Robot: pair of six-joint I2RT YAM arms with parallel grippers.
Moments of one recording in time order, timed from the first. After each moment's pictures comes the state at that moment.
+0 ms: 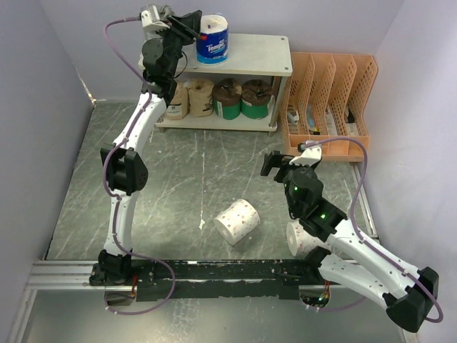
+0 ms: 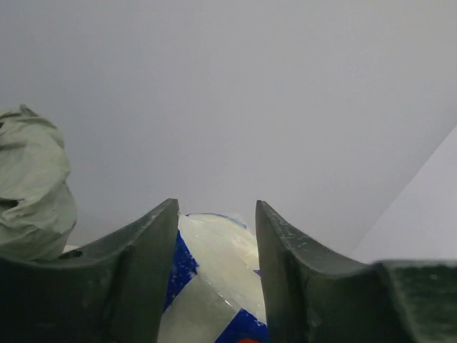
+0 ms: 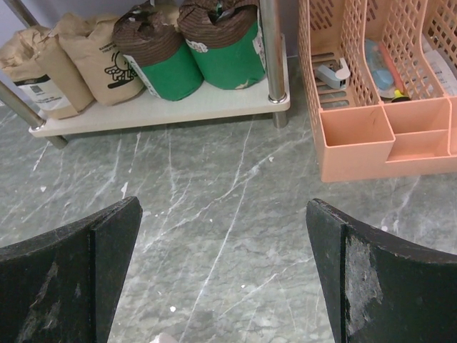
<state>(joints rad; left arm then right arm) -0.33 2.33 2.44 0.45 -0.01 -0.69 0.75 0.79 0.67 0.01 0.71 0.27</state>
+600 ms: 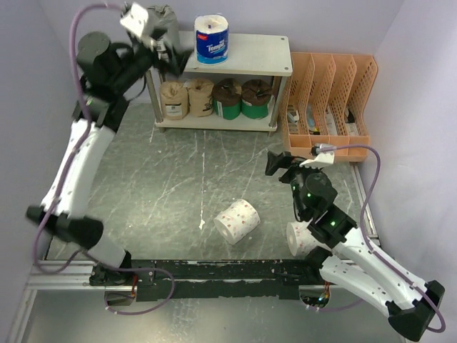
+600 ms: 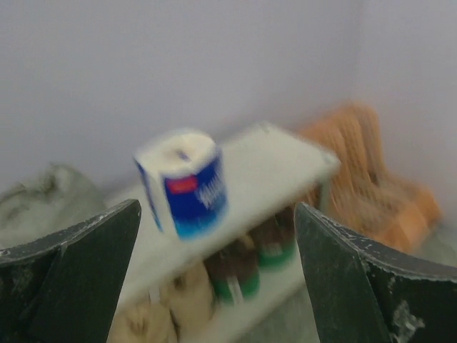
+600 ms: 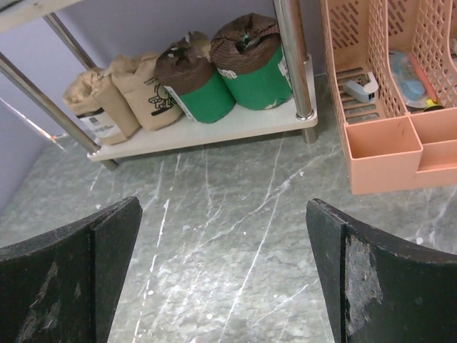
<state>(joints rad) -0.34 1.68 2.07 -0.08 0.30 -0.01 0.73 0.70 0.65 0.03 0.64 0.33</state>
